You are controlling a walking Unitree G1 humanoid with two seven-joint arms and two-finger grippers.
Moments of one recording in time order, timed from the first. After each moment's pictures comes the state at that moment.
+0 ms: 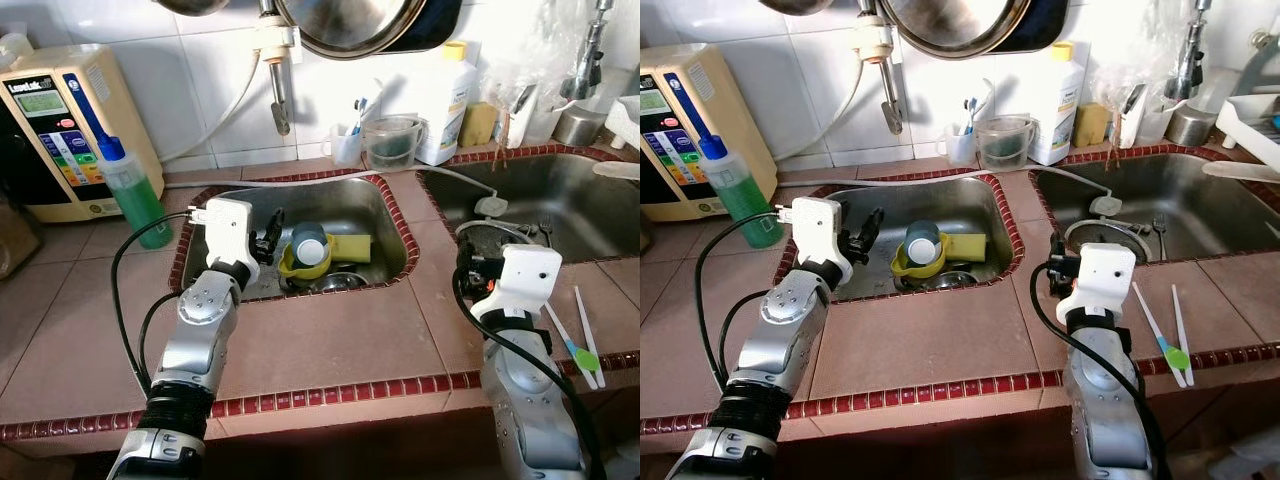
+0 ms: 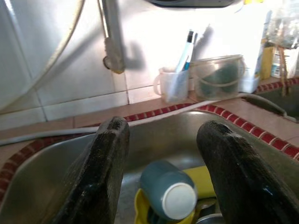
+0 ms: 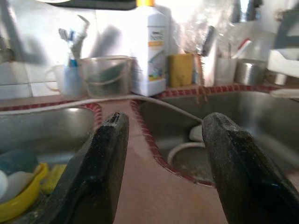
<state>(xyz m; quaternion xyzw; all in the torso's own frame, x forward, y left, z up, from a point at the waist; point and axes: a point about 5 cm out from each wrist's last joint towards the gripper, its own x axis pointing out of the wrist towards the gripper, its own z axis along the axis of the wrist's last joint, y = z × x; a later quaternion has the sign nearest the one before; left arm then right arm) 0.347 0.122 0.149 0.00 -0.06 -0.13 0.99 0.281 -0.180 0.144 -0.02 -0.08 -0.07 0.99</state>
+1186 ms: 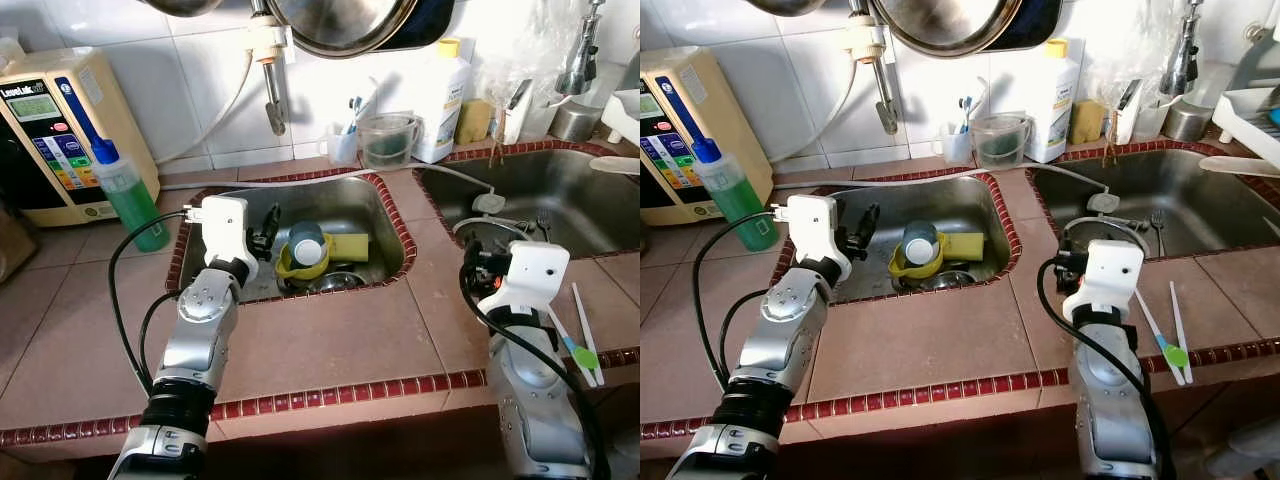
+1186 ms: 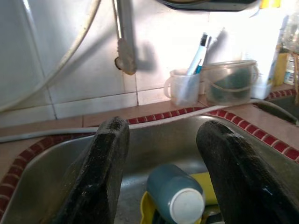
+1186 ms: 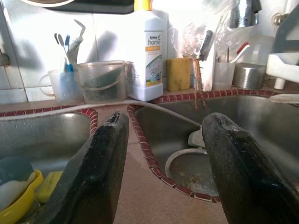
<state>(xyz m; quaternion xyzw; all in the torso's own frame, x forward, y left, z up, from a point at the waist) 0.349 0.127 0.151 -0.01 -0.06 -0.10 0.99 0.291 -0.183 0.151 -0.02 -0.09 -0.07 0.99</state>
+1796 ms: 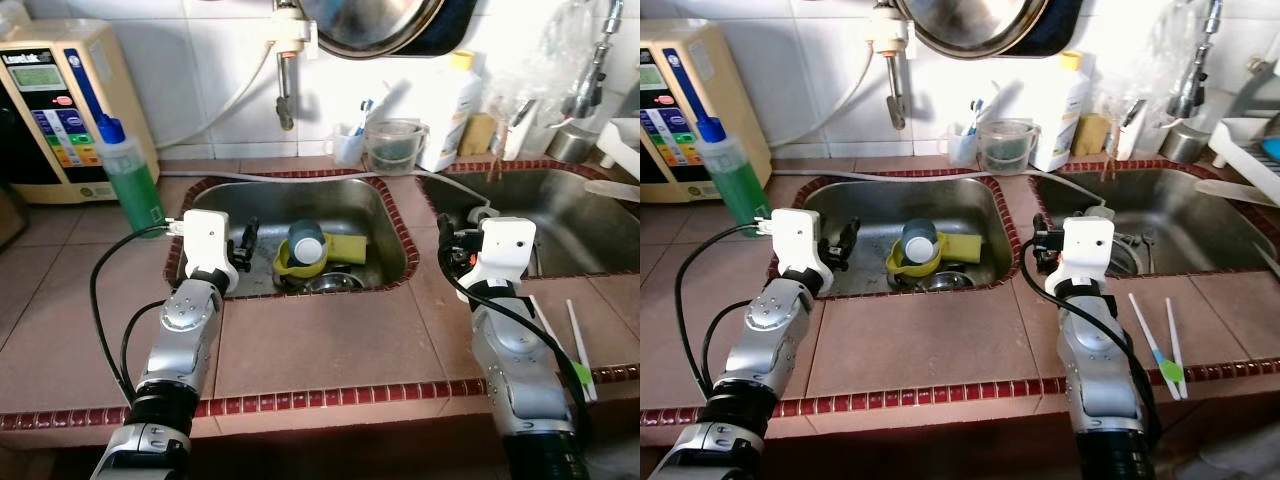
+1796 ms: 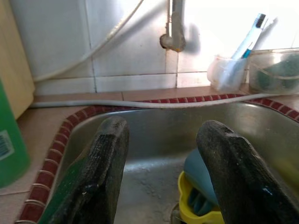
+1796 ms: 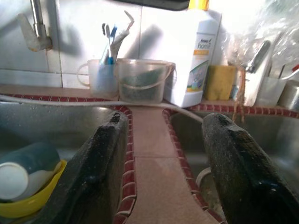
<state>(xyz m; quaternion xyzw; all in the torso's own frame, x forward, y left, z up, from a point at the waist) 0.350 0.156 0.131 0.00 -0.05 -0.06 1.00 0.318 -0.177 0.148 -0.03 -0.07 -0.01 1.00</state>
